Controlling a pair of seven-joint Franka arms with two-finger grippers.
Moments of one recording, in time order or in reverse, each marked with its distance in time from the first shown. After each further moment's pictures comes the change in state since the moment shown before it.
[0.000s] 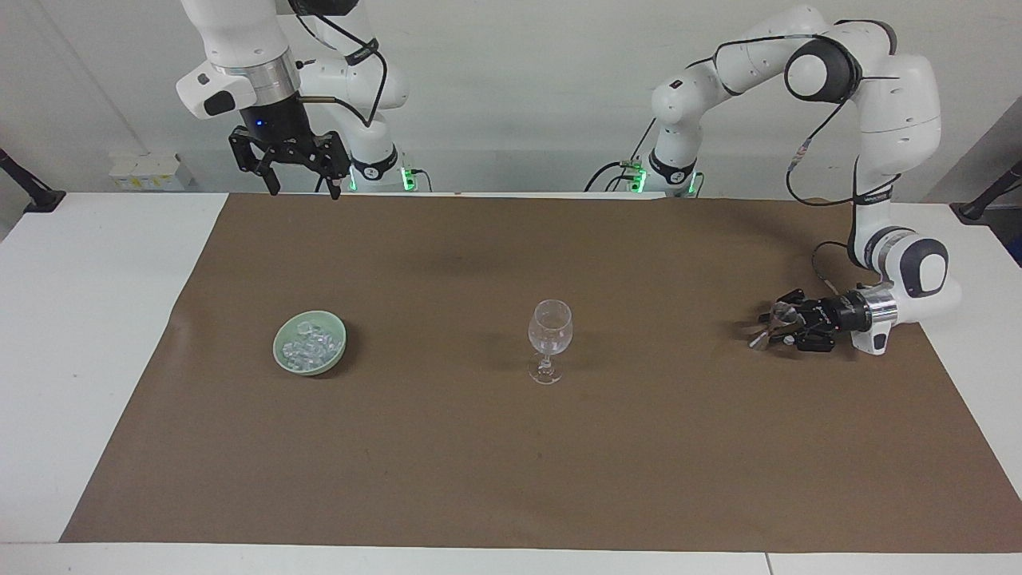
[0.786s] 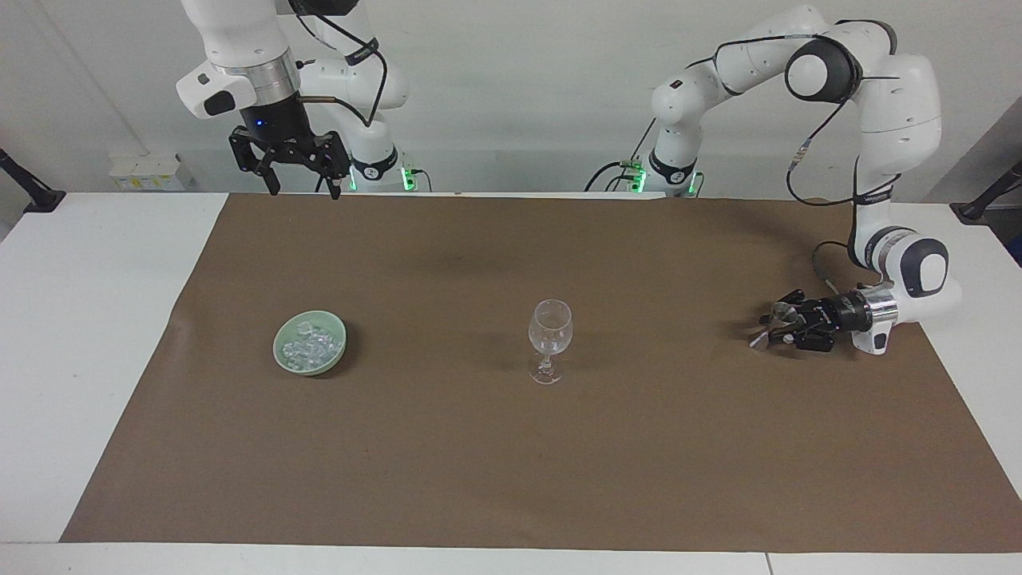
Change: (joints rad) left arm 0.001 0.001 0.000 0.000 0.000 0.000 0.000; right arm 0.000 0.000 0.000 0.000 0.000 0.000 0.000
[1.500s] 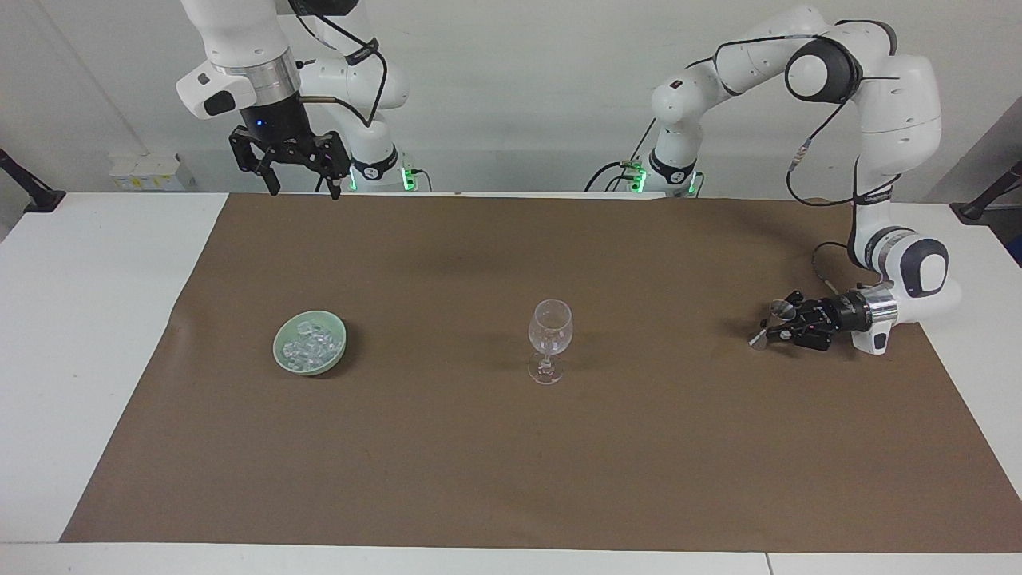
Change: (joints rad) left arm 0.001 0.002 0.000 0.001 -0.001 -0.005 0.018; right arm 0.000 0.000 0.000 0.000 0.000 0.000 0.000
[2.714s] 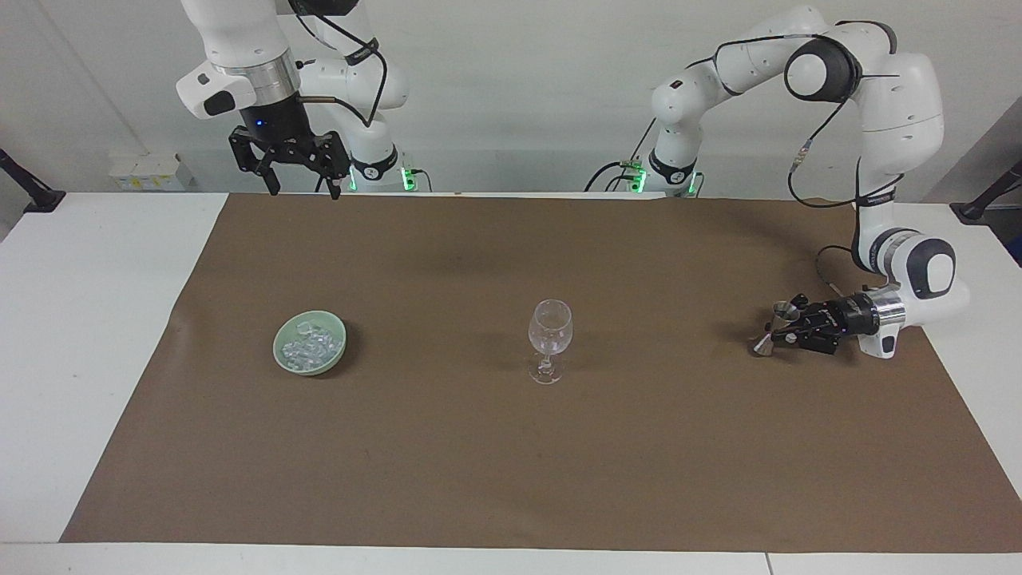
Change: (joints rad) left arm 0.001 0.000 -0.025 0.040 -0.029 -0.001 -0.012; right arm 0.000 0.000 0.000 0.000 0.000 0.000 0.000
